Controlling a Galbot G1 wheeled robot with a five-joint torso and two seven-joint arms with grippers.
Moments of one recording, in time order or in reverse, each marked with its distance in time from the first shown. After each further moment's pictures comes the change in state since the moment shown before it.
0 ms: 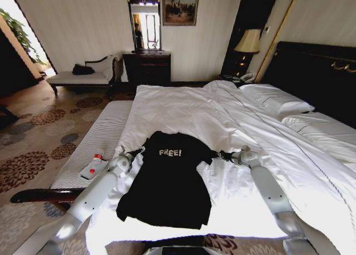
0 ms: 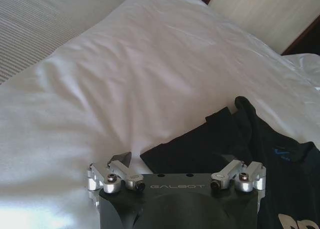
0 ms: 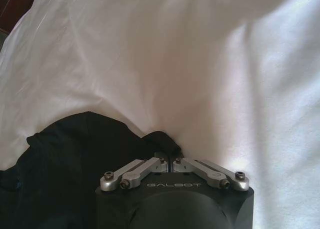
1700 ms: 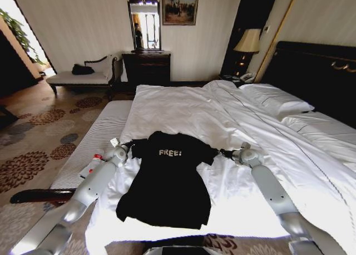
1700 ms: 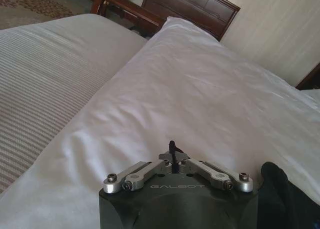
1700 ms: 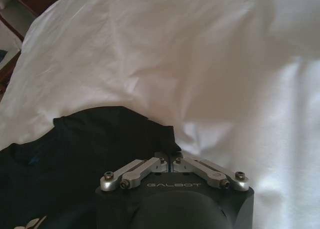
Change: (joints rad) left arm -0.123 0.002 -0.030 0.140 0.045 -0.037 0.027; right arm 0.008 -0.044 -0.072 0.106 -0.130 0.000 -0.083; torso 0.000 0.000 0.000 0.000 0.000
